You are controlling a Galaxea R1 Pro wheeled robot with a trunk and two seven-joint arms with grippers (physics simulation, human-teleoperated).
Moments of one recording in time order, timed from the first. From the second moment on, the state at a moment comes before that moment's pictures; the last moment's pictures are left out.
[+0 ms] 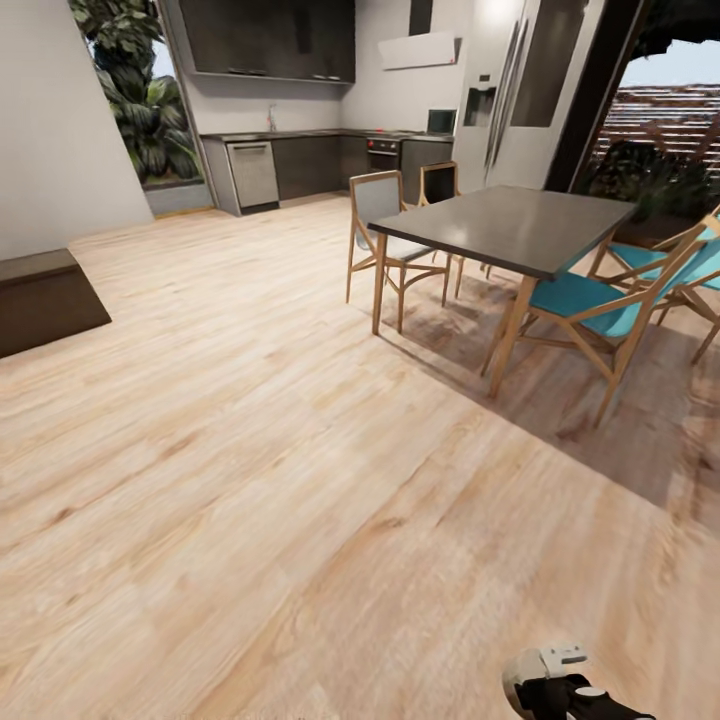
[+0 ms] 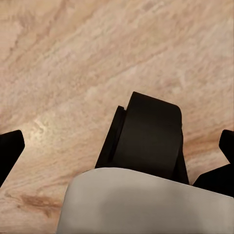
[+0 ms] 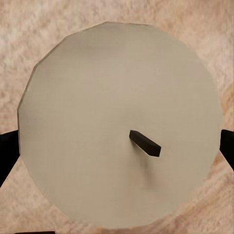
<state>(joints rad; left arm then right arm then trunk) -0.45 0.03 -0.50 0.06 0.77 0.15 0.14 -0.58 -0.17 0.10 0.03 0.00 -0.06 0.05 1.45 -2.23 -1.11</state>
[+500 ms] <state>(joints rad) -0.45 0.03 -0.50 0.06 0.77 0.15 0.14 -0.59 -0.18 0.10 0.03 0.01 -0.07 0.06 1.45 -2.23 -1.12</state>
